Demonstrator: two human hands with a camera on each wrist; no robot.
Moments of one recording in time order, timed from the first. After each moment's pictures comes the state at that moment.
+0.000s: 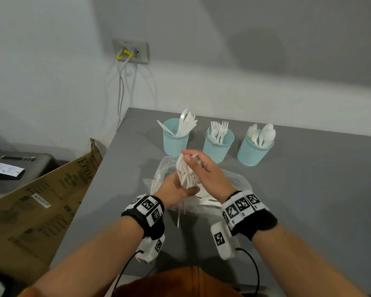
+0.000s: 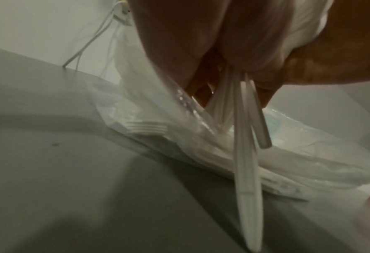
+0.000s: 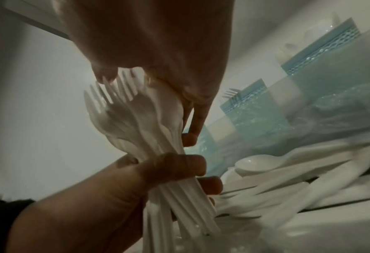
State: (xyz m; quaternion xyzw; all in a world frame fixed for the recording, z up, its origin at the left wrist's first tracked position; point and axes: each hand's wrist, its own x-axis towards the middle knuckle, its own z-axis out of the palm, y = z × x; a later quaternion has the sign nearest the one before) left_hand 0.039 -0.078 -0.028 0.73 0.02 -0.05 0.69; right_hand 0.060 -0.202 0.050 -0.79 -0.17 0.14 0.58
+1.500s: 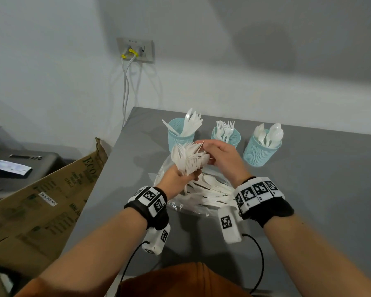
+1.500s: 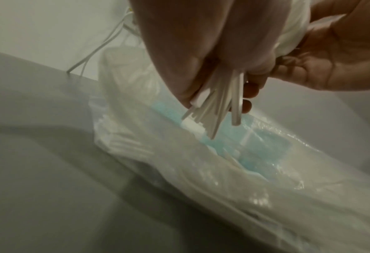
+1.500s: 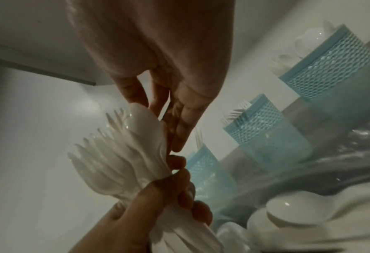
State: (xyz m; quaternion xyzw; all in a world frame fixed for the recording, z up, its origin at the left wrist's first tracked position) left_hand 0.054 -0.067 -0.011 0.75 0.04 0.00 0.66; right_hand 0.094 -0.208 0.067 -0.75 -0.10 0.13 0.64
